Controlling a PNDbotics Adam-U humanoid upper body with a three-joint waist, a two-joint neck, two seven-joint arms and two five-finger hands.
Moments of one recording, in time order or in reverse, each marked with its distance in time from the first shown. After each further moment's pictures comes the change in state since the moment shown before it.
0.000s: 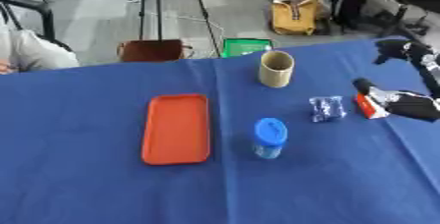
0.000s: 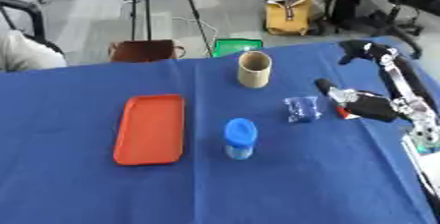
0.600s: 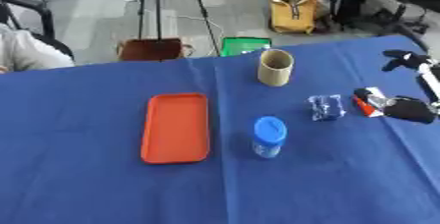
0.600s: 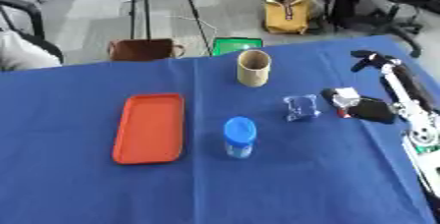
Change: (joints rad) left arm 0.000 0.000 0.000 0.000 0.000 0.000 0.000; right arm -0.028 -0.002 -0.019 0.141 0.244 0.099 -0.001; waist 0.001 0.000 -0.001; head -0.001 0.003
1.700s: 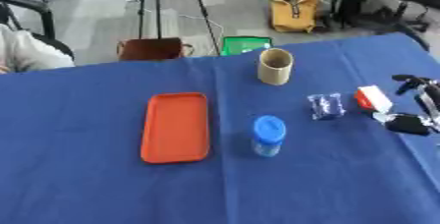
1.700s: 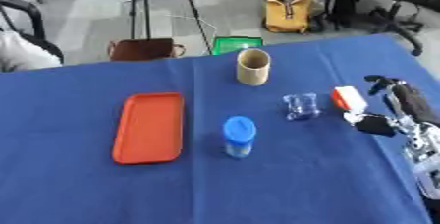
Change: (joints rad) left arm 0.002 0.000 0.000 0.000 0.000 0.000 0.000; right arm -0.042 0.000 -0.011 0.222 0.175 0.044 -0.049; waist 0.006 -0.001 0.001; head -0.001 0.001
